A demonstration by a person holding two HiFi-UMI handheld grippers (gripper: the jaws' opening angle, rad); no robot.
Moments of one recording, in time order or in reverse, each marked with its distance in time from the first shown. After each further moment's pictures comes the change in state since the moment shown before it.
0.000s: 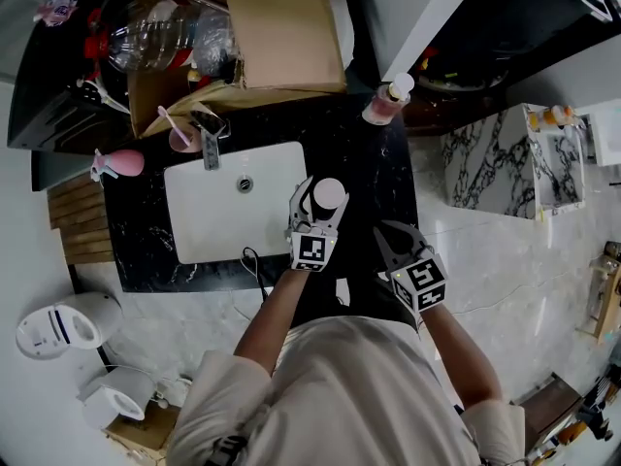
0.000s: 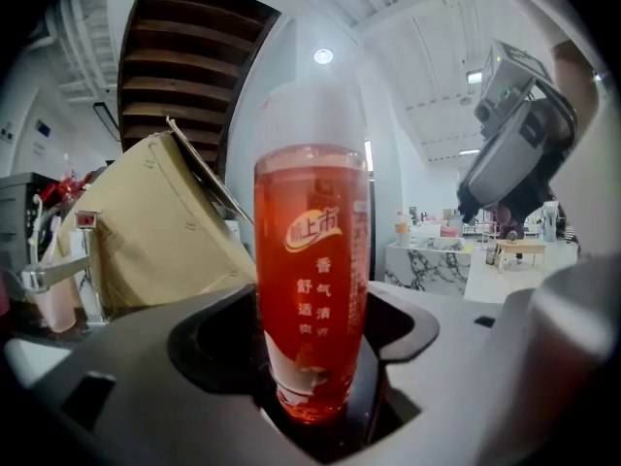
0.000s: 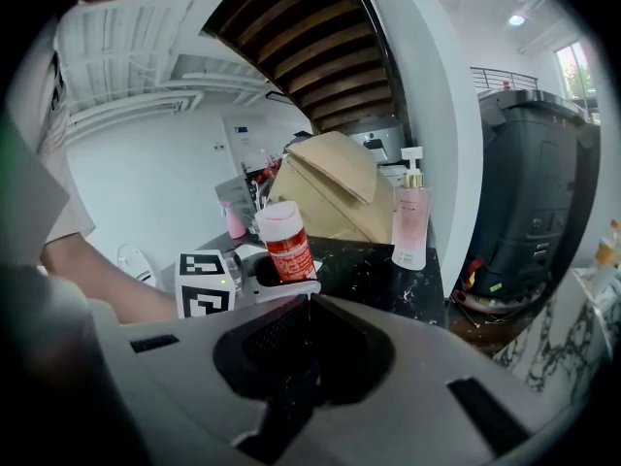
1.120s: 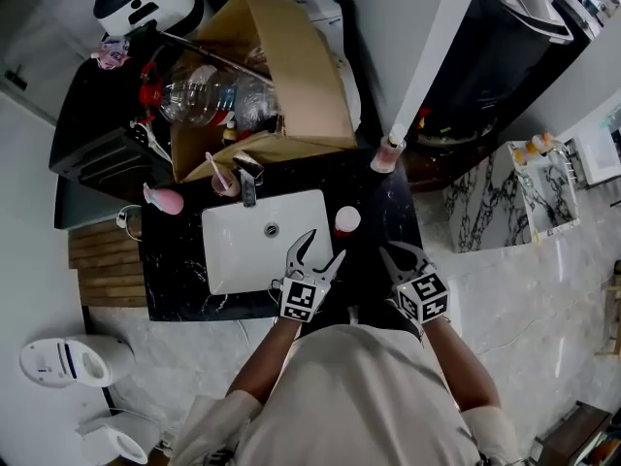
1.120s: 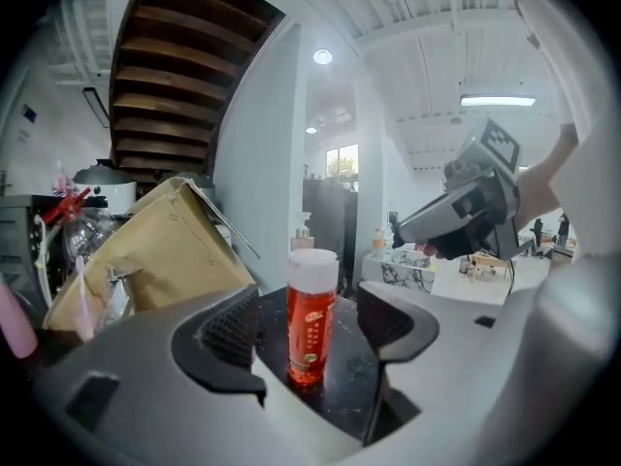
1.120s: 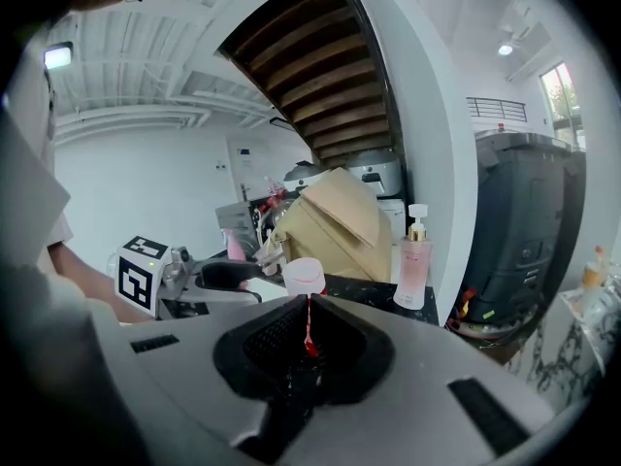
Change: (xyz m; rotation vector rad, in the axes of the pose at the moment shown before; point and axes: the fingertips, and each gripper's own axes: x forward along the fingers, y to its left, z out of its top) left arm -0.113 0.013 0.076 -0.028 0.034 -0.124; right arm -0.035 0.040 0.061 -0.031 -0.153 -0.054
